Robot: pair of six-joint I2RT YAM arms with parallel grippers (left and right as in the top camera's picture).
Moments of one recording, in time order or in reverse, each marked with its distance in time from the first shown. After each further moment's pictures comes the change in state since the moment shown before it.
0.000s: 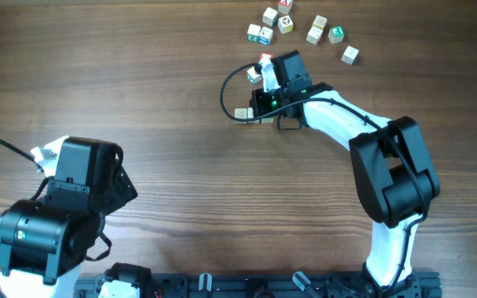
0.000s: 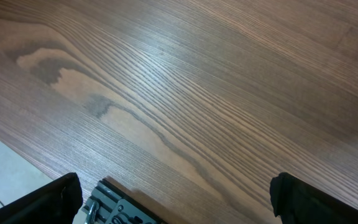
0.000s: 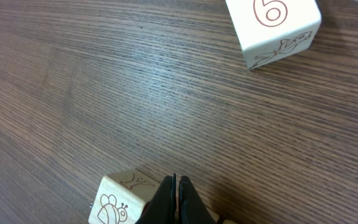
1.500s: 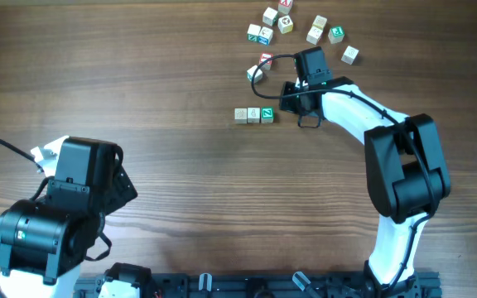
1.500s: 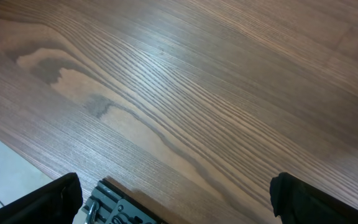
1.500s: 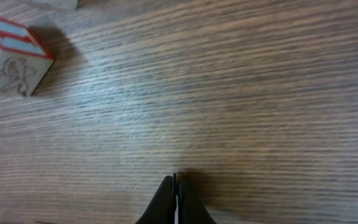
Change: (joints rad) left arm 0.000 0.000 0.000 0.000 0.000 0.000; right arm -0.102 0.000 0.003 -0.157 0.239 0.261
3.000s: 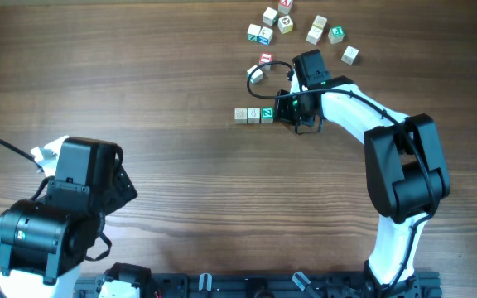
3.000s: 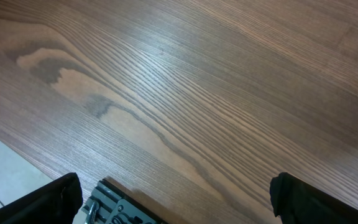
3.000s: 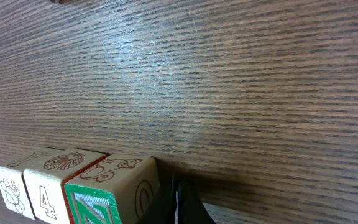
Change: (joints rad) left arm 0.000 0.000 0.000 0.000 0.000 0.000; right arm 0.000 0.000 0.004 -0.101 -0.219 0.003
